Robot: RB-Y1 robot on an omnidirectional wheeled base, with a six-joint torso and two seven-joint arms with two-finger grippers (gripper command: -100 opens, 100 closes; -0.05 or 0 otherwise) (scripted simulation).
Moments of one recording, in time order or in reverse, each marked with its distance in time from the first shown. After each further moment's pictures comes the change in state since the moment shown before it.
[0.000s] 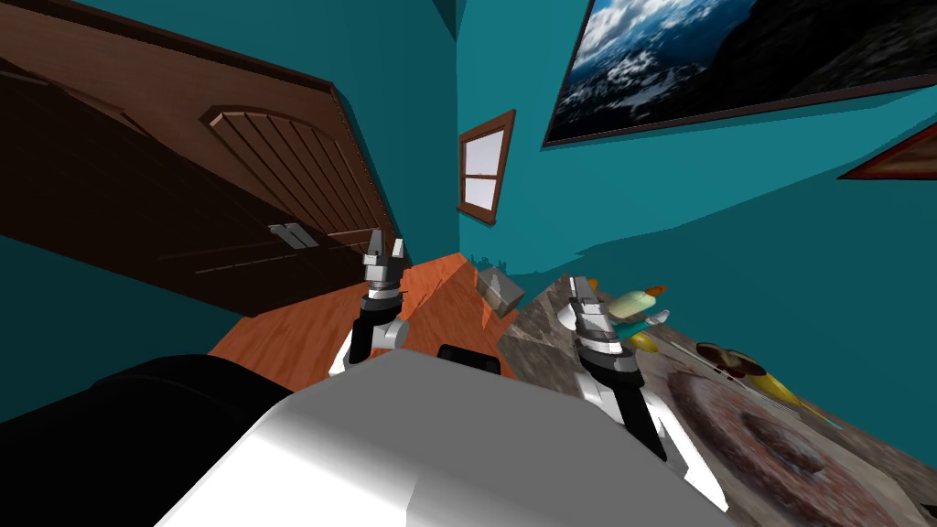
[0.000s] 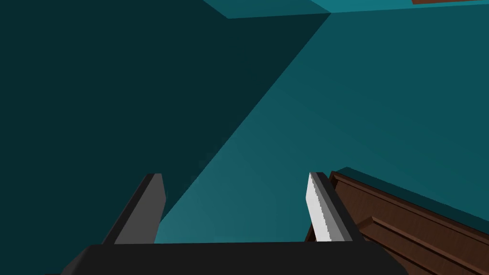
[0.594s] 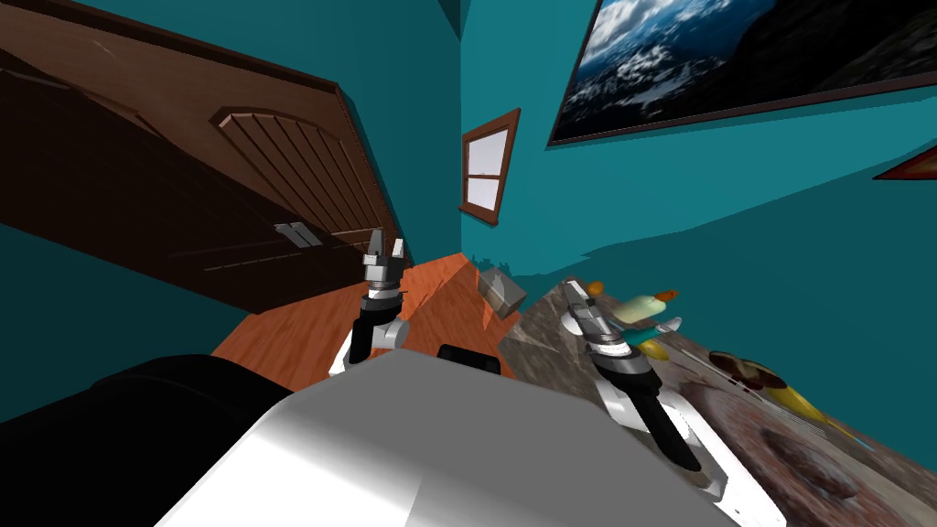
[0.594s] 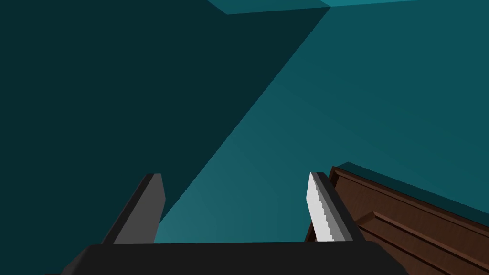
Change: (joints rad) left arm 0.000 0.000 0.000 0.000 0.000 0.000 0.000; right arm 0.012 -0.192 -0.050 0.057 0.064 -0.031 0.020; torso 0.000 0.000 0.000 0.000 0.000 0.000
